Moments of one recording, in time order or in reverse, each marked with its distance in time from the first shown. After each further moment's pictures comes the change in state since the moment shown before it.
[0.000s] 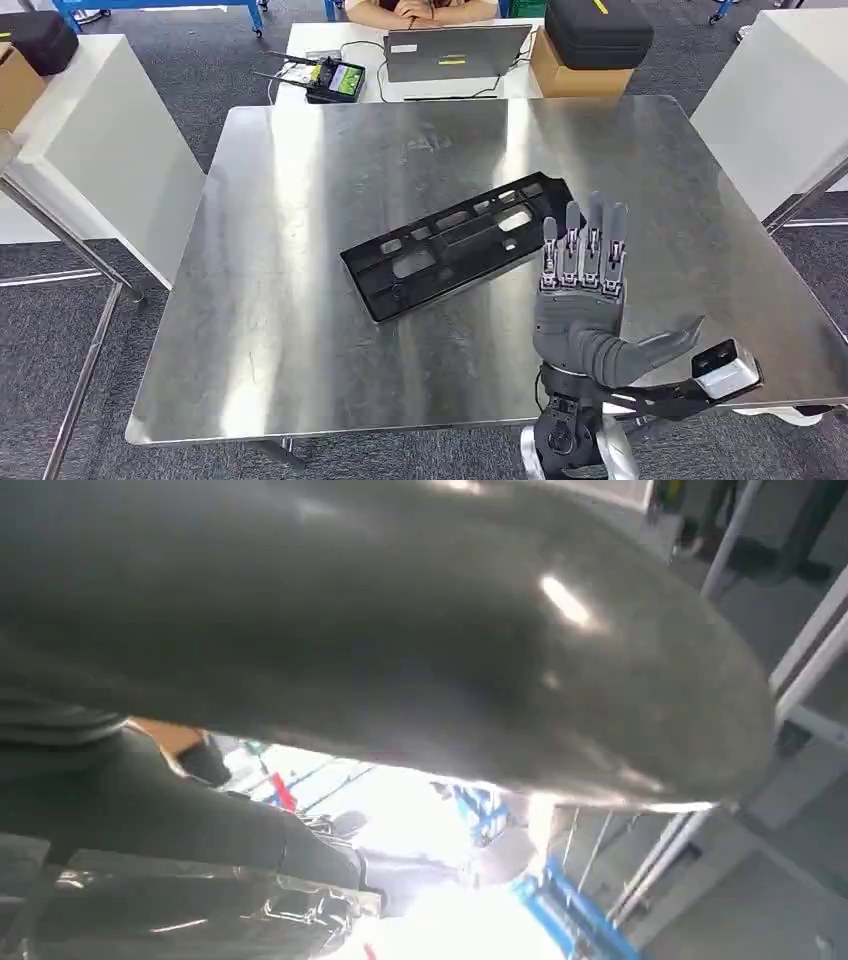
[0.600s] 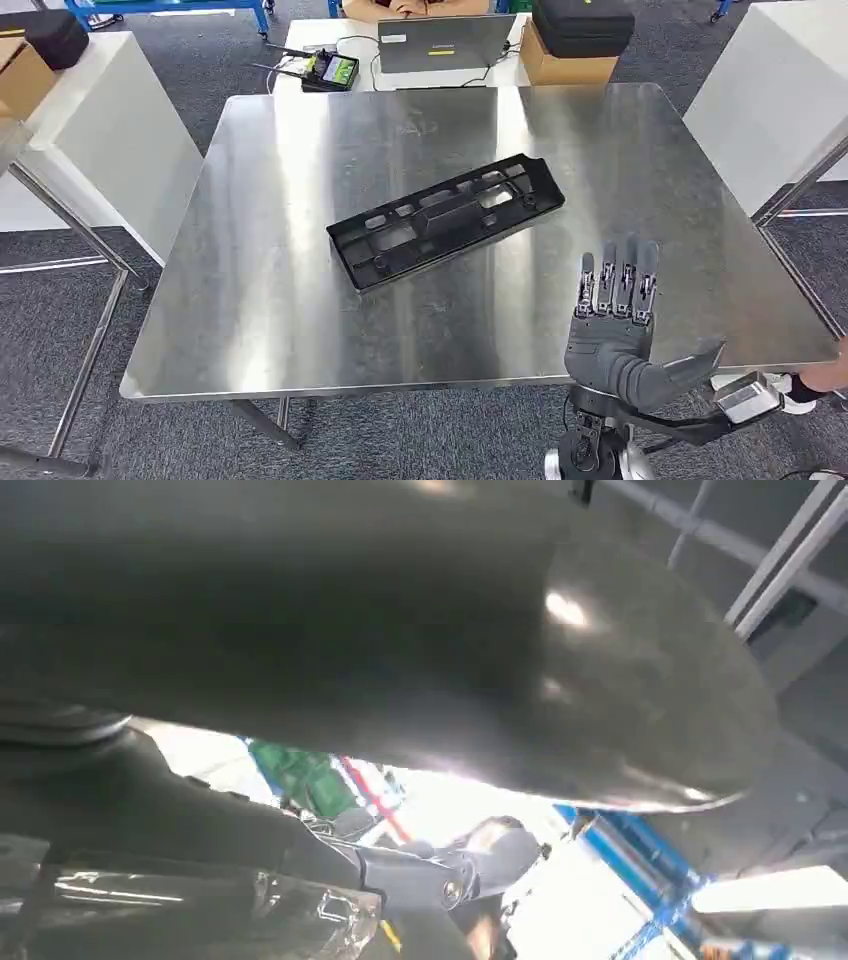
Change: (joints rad) left arm 0.009 0.009 -0.024 -0.008 -0.059 -0.091 -0.024; right arm 0.109 0.020 -0.132 -0.015 0.032 -0.092 0.014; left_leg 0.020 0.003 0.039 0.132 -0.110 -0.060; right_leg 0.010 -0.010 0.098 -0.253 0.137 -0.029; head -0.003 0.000
